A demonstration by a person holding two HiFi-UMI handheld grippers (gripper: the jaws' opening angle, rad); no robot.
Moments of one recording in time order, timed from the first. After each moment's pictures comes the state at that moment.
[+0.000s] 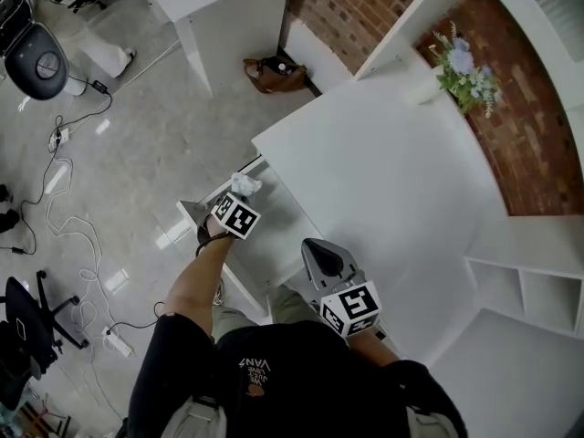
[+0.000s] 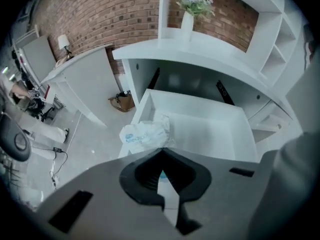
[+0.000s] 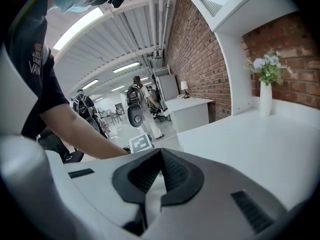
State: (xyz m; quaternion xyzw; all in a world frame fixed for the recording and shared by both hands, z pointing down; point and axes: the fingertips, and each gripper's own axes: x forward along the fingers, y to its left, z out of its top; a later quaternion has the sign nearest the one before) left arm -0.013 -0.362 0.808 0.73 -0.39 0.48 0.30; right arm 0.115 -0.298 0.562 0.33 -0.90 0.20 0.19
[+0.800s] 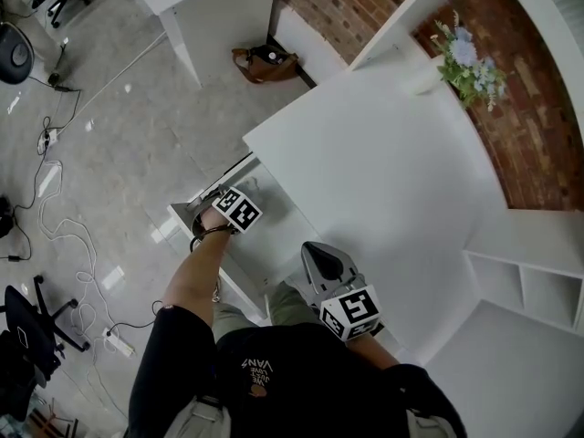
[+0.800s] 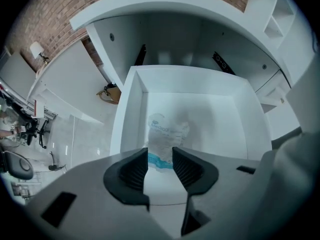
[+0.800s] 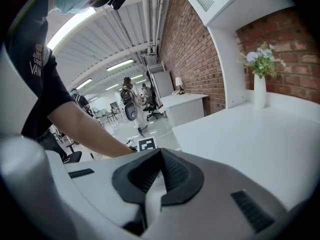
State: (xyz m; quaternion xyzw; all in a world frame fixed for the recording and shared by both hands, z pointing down) left arm -0.018 -0.364 0.857 0.70 -0.32 0.58 0.27; right arm 0.123 -0.304 0.581 0.35 -0.89 0.23 0.20
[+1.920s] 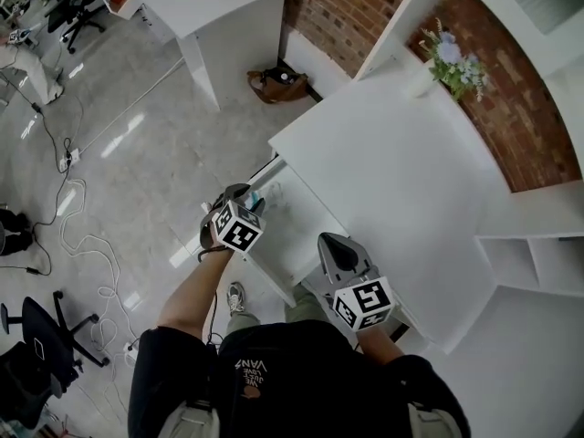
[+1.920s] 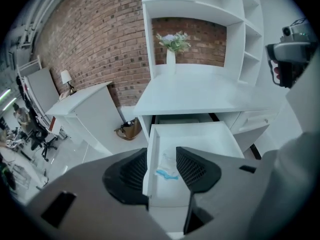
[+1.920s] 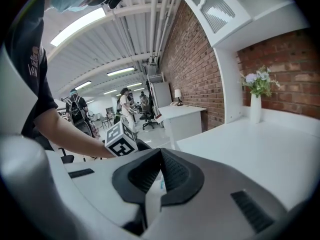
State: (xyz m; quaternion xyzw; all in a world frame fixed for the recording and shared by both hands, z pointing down) left arm -0.038 -0.354 0.691 0.80 -0.40 0.41 0.16; right arm 0.096 -0.272 0.528 0.39 -0.89 0.18 0.16
